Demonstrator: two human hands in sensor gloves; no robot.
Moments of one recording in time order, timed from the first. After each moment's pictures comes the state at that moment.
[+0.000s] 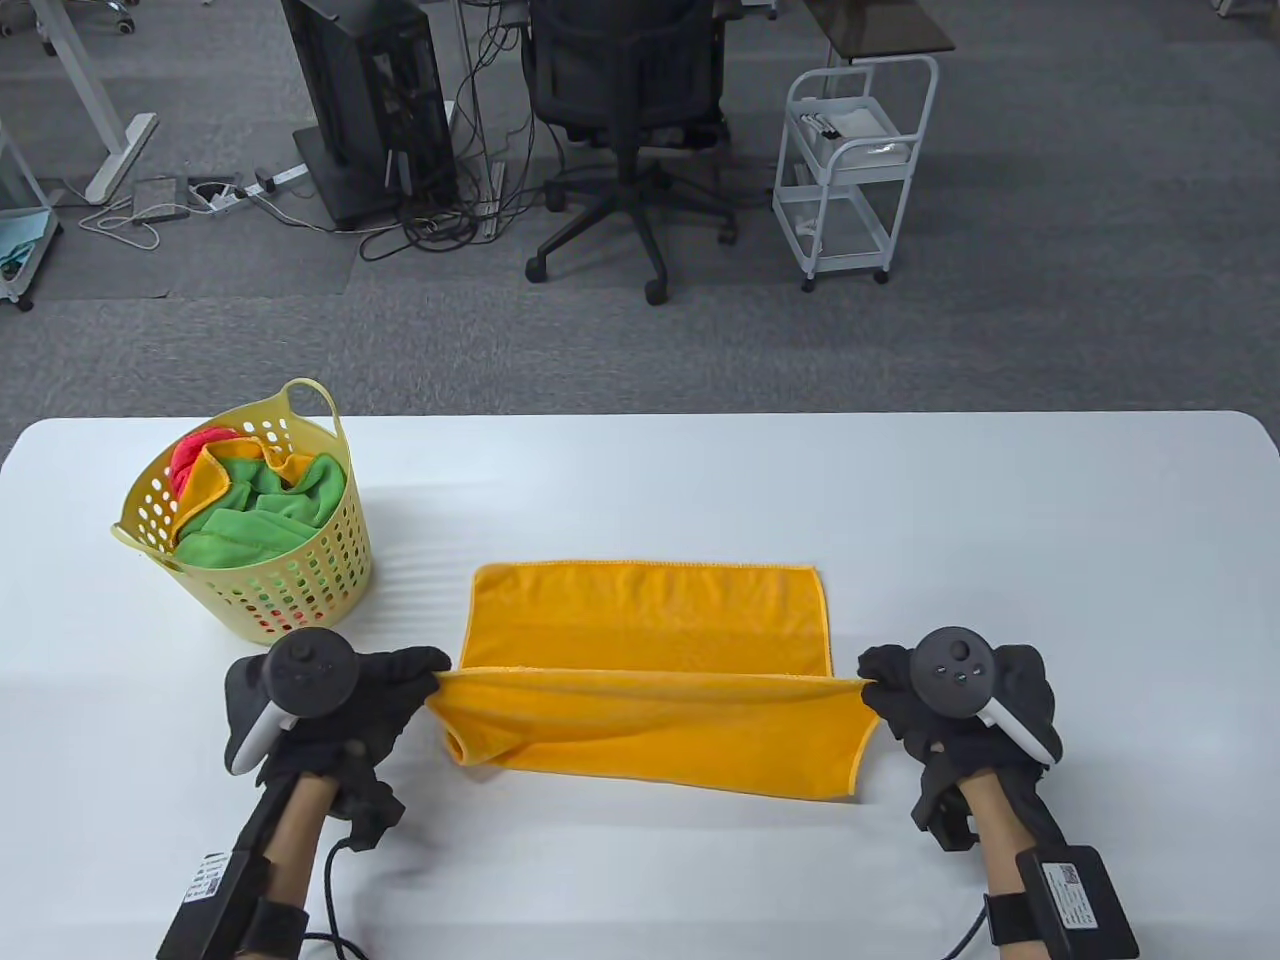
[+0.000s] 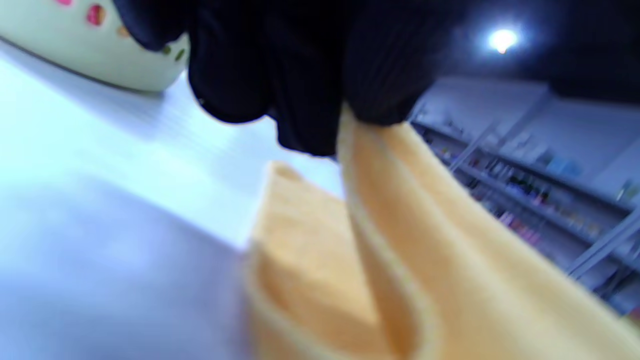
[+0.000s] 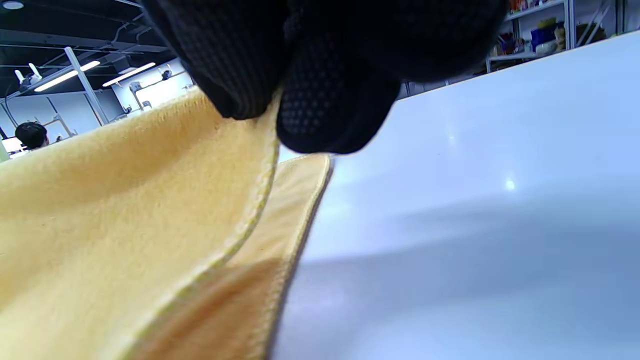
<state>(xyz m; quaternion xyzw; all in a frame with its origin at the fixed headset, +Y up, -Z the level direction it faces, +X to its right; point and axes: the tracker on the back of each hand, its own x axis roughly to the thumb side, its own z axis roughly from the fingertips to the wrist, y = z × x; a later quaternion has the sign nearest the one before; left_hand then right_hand) -0.295 -0.712 -0.358 -0.04 -0.08 0.22 0.97 0.239 -0.711 -0.357 0.06 0.01 0.99 0.16</state>
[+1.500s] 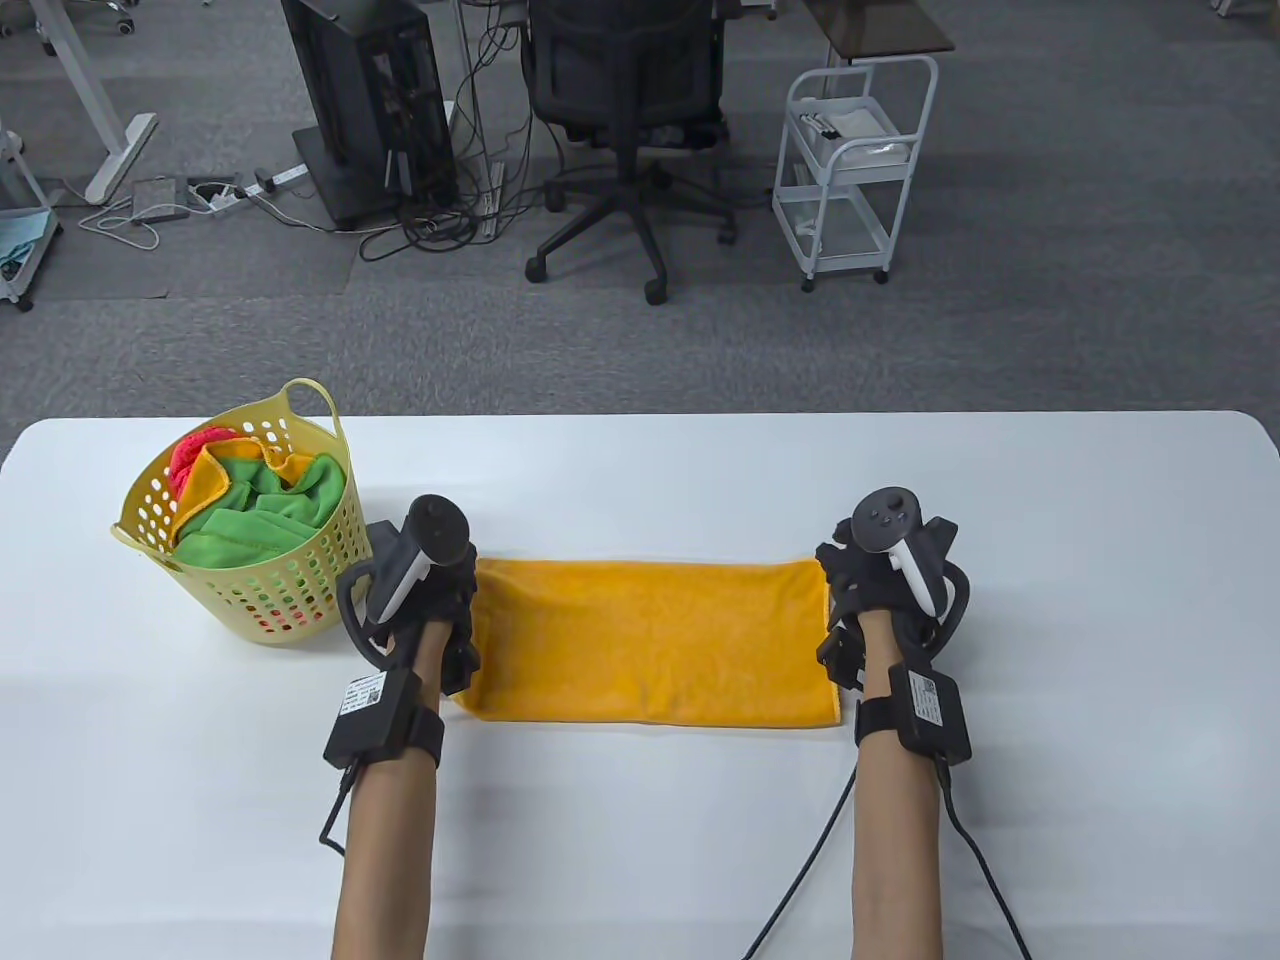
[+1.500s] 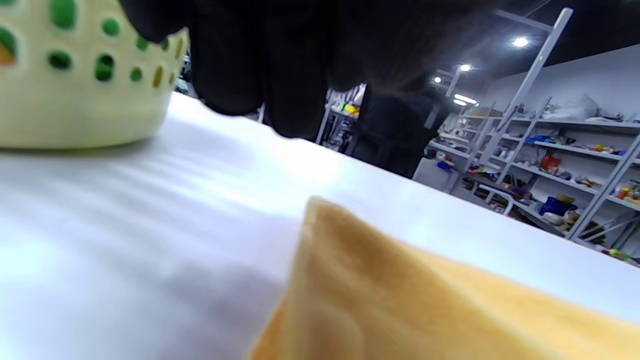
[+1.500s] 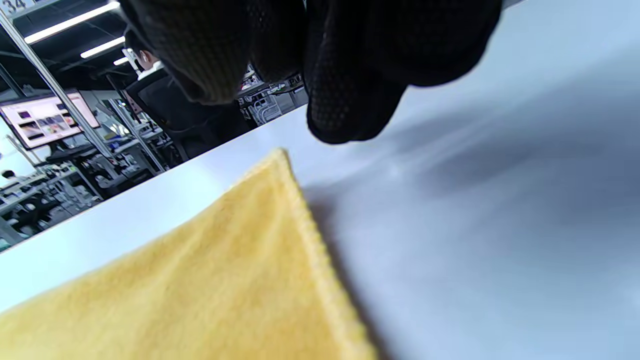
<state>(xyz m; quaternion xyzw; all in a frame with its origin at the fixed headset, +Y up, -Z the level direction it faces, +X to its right) -0.247 -0.711 -0.483 -0.02 0.09 0.13 0.99 0.220 -0.726 -0.497 -0.17 0.02 0.97 0.20</state>
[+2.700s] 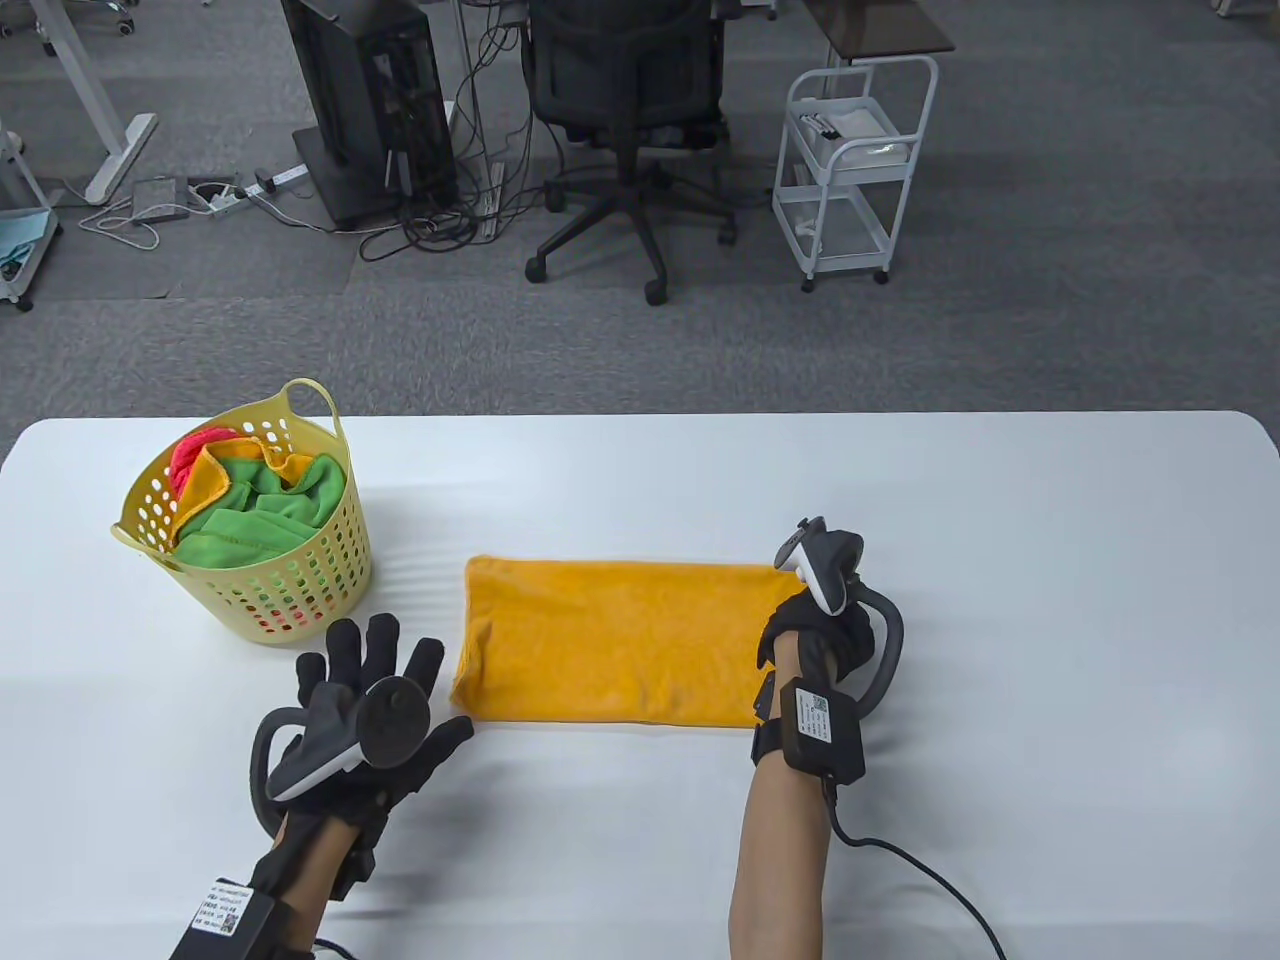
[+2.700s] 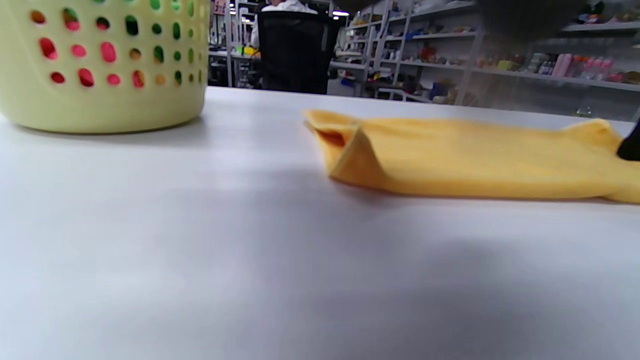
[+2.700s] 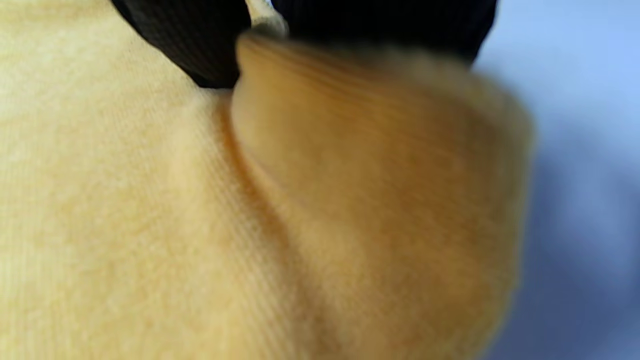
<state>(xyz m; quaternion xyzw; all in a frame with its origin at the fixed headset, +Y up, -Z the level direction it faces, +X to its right) -0.266 -0.709 -0.326 -0.10 -0.10 0.01 0.99 0.147 -0.746 -0.475 -0.34 0.23 0.91 0.04</state>
